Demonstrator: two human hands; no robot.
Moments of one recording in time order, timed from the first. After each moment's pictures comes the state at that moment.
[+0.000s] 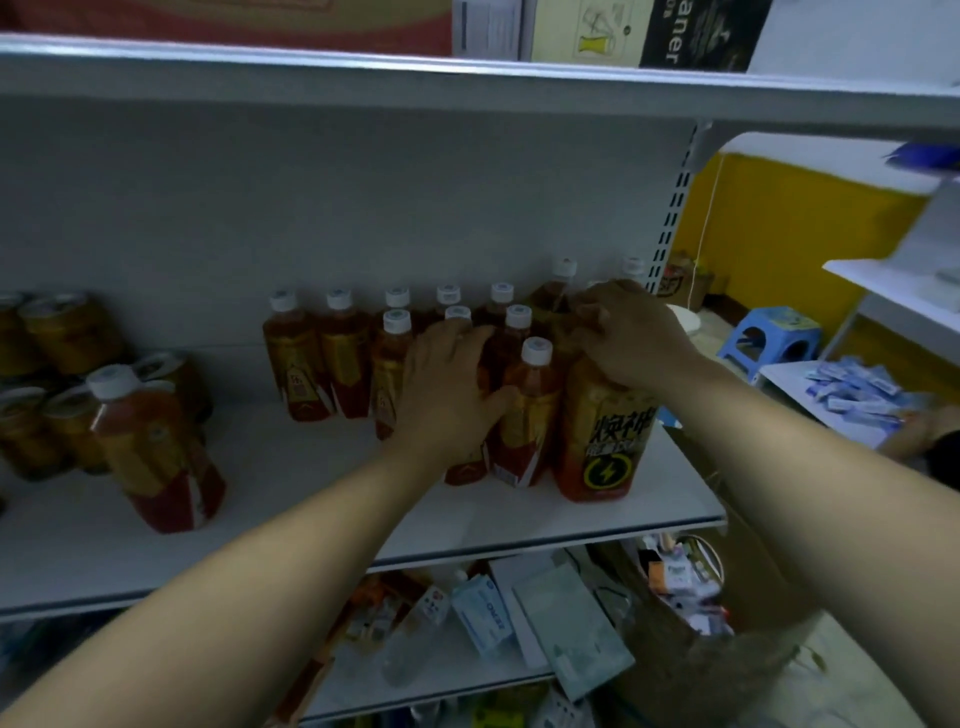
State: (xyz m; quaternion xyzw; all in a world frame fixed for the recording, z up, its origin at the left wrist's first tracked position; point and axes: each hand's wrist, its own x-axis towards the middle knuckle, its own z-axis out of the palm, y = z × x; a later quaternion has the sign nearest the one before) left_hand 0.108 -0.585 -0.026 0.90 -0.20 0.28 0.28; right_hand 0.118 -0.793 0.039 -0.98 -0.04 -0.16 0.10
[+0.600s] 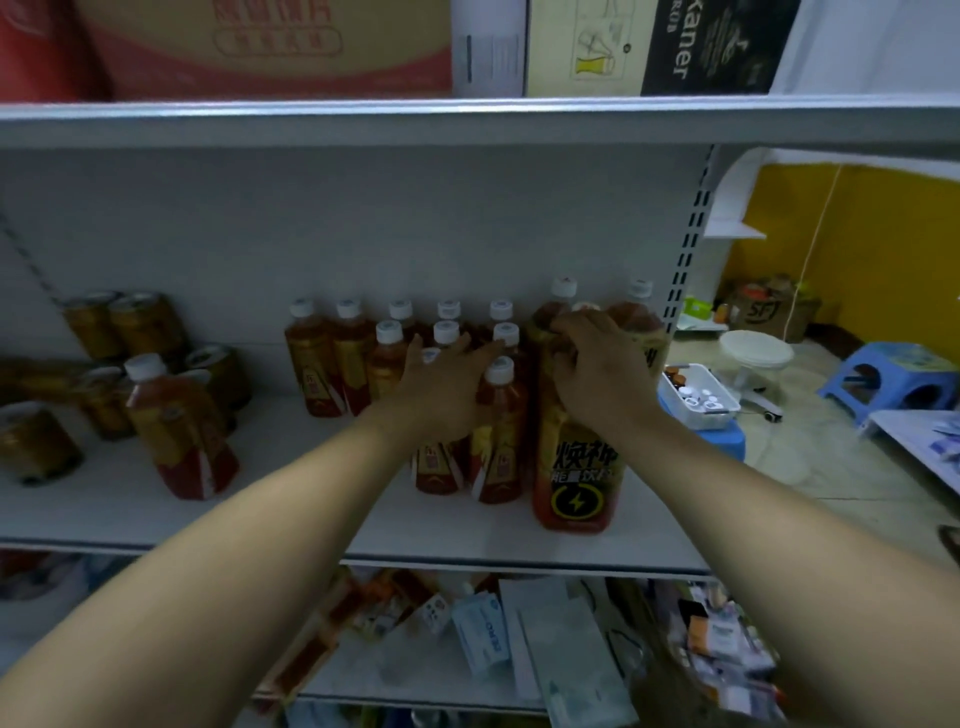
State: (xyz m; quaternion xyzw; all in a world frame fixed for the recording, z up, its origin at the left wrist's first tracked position) left_hand 0.123 -0.616 0.004 0.98 -0.17 0.08 0.10; right_hand 0.115 -0.806 0.019 -0.91 -0.17 -0.28 0.25
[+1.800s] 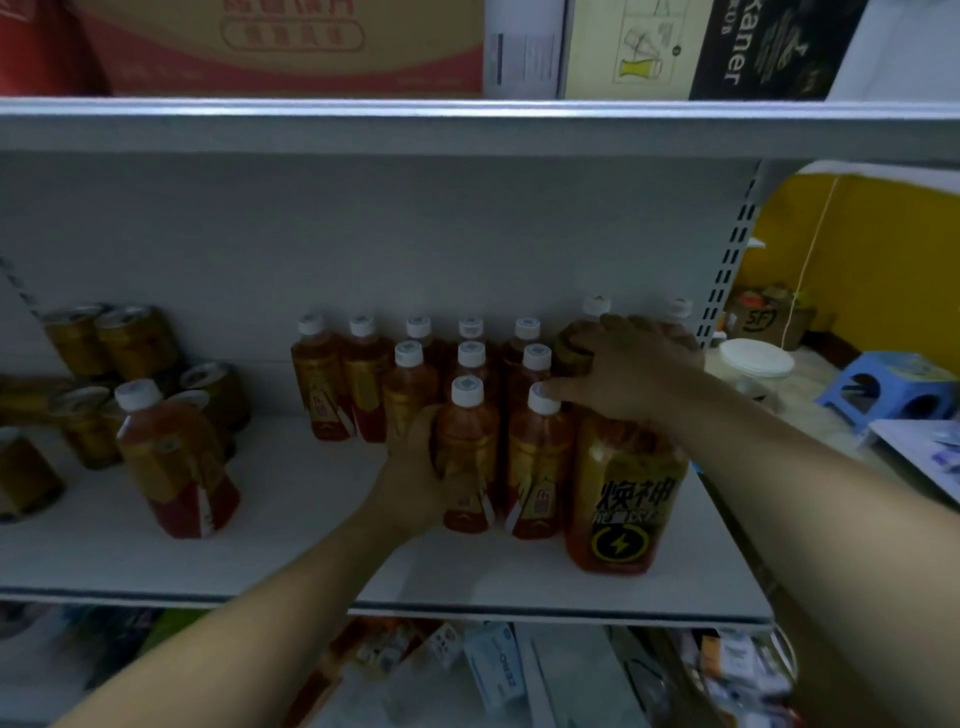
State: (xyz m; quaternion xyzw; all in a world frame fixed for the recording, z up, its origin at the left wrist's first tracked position) left_hand 0.121 -0.559 -0.085 0.86 -0.09 0.09 0.49; right_hand 0.146 -0.791 0.059 -0.99 -0.13 -0.07 0.03
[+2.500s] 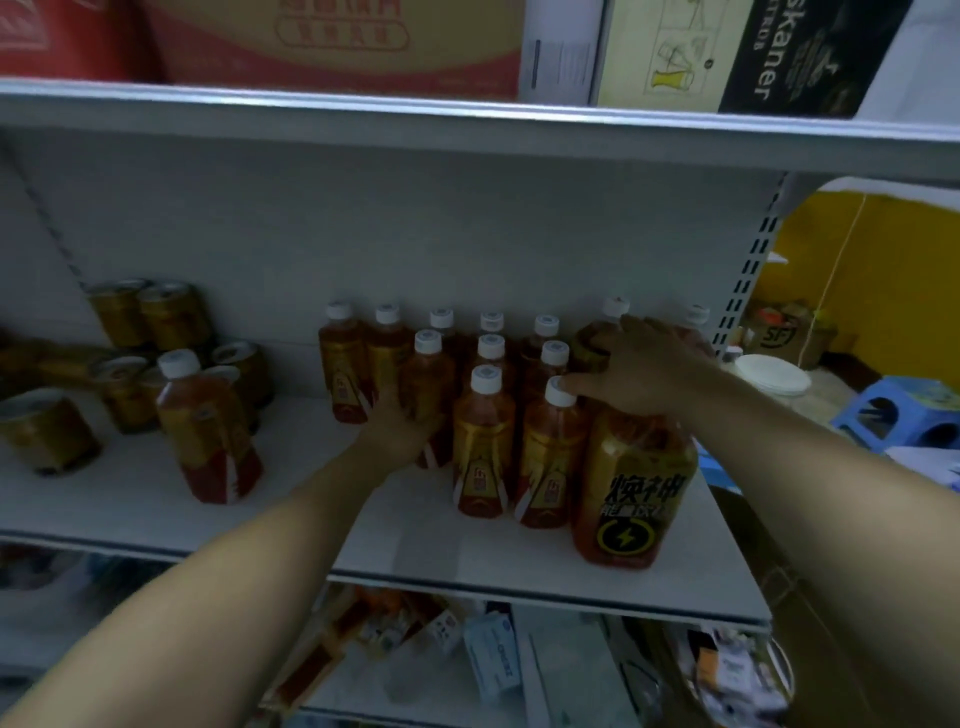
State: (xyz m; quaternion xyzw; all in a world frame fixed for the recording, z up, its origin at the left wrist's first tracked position) left_hand 0.128 -0.527 -0.057 0.82 0.03 0.09 0.56; right_hand 0.158 -0.792 0.056 -0.99 -0.15 -0.02 0.01
